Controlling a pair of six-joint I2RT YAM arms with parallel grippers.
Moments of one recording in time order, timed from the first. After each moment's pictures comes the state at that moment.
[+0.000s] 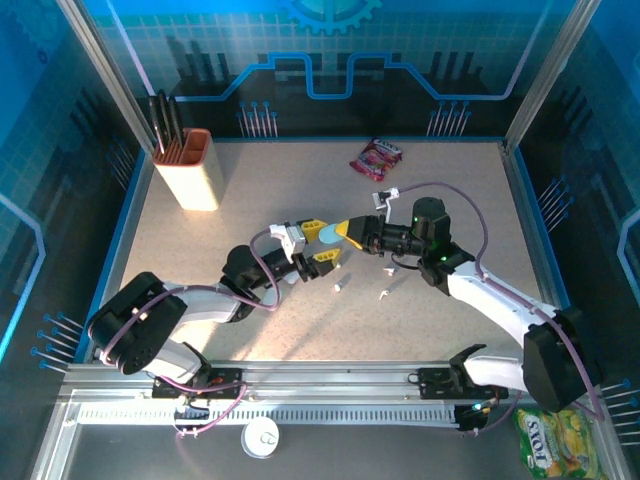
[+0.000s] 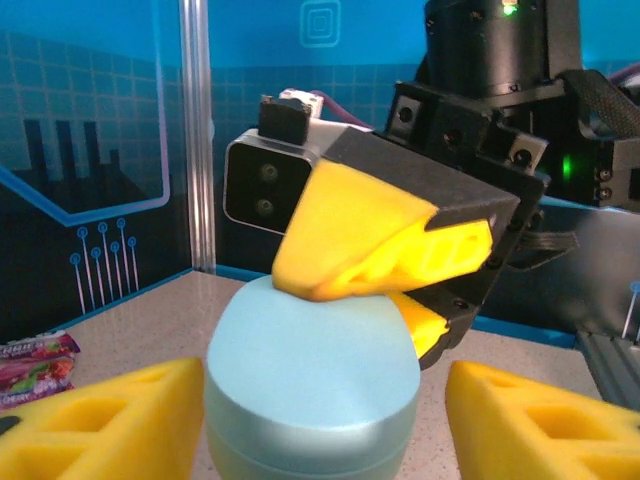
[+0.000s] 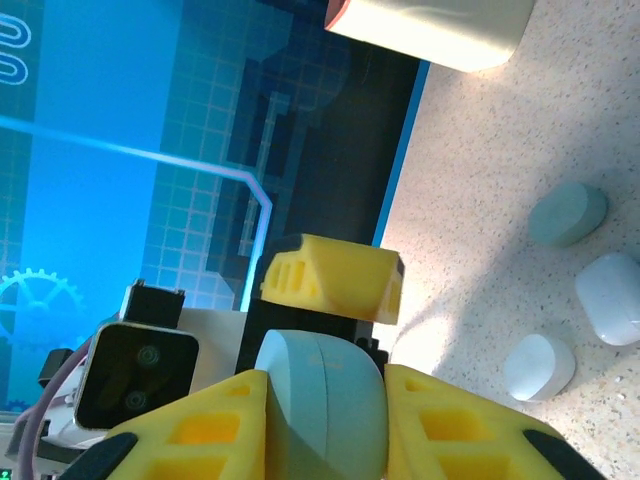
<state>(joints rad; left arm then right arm) -0.62 1.47 0.42 1.29 0.47 -0.13 0.45 1.23 0.71 0.33 -0.79 1.12</state>
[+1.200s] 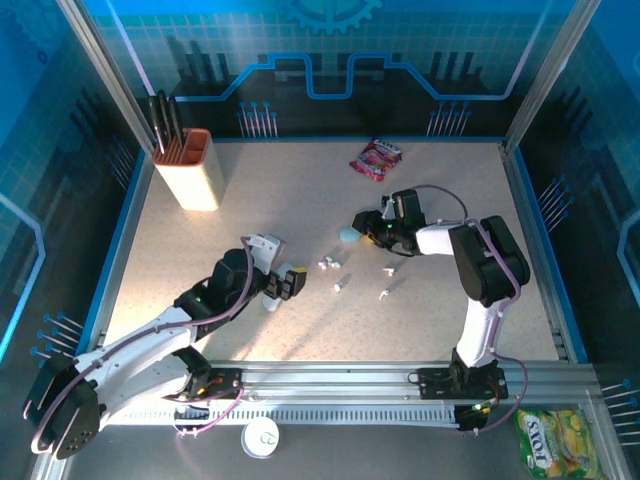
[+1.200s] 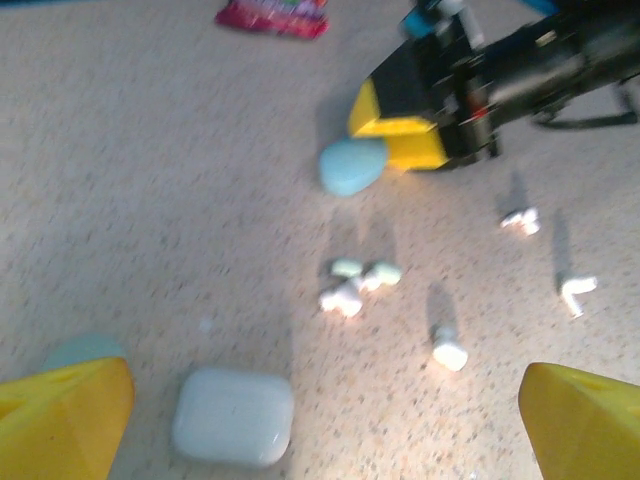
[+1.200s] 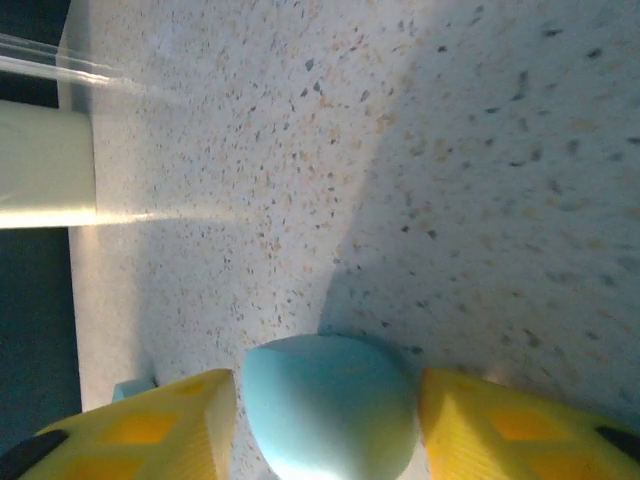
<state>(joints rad) -0.63 0.92 0.45 -0.04 -0.03 -0.20 0.29 1.89 0.92 0.21 -0.48 0.82</state>
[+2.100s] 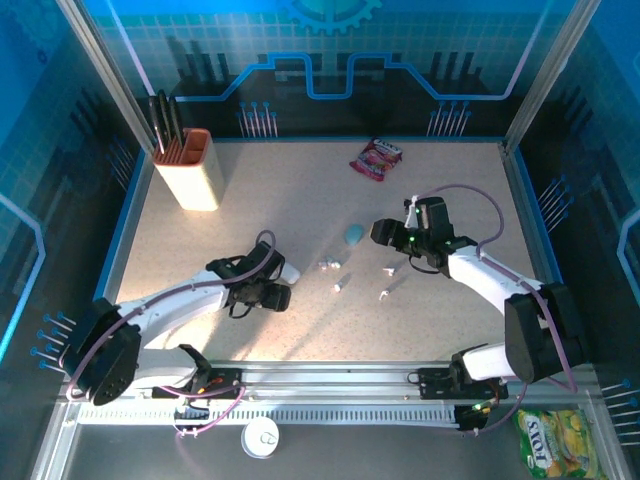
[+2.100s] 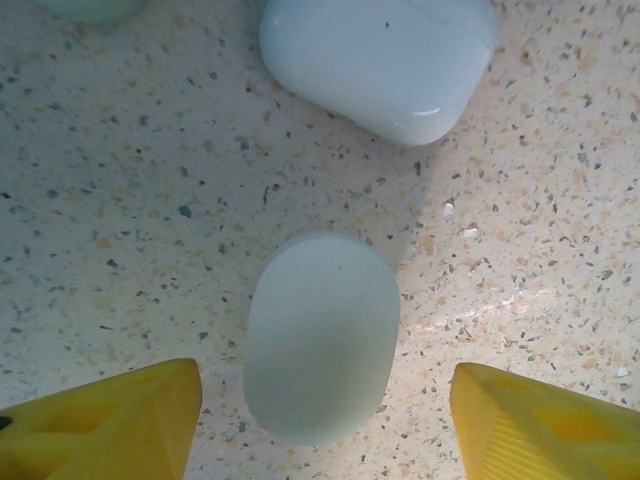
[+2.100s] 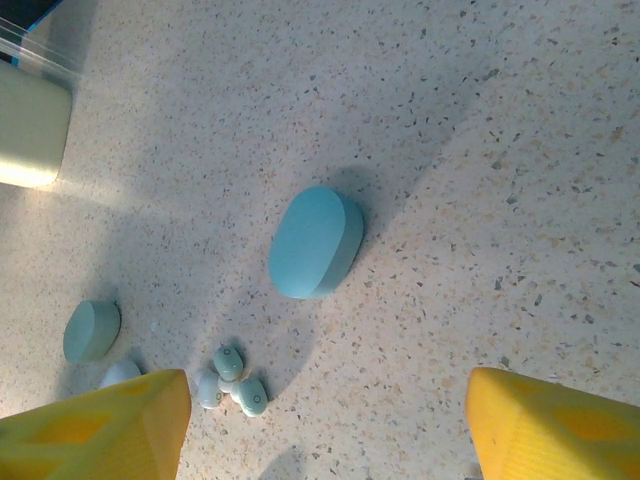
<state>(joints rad) -0.63 1.29 0.69 -0.65 -0.04 -0.47 0.29 1.38 0.75 -0.12 -0.29 0.59</state>
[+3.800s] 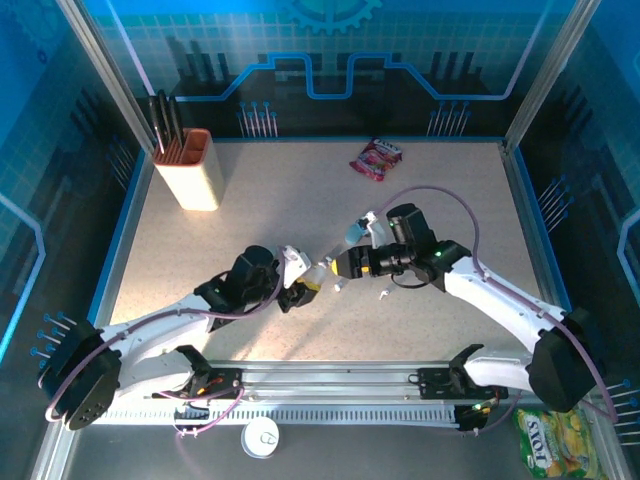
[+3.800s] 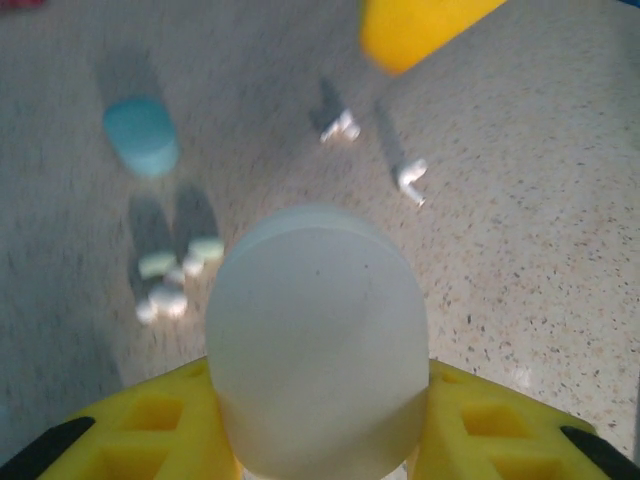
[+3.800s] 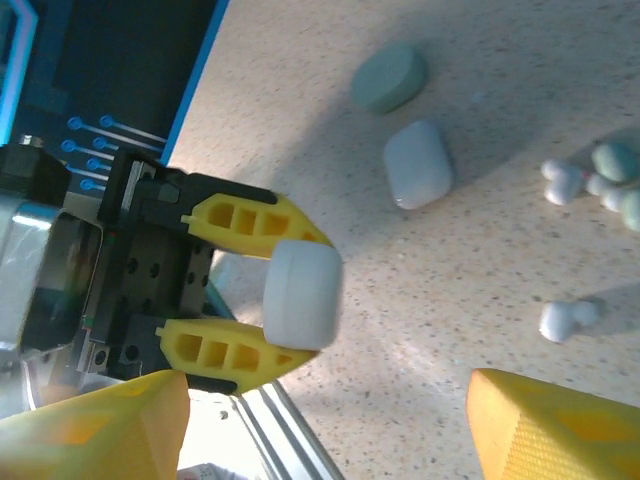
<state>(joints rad) -0.69 1.10 0.47 0.10 0.33 0.12 0.59 1.23 0.85 -0.36 -0.61 0.50</state>
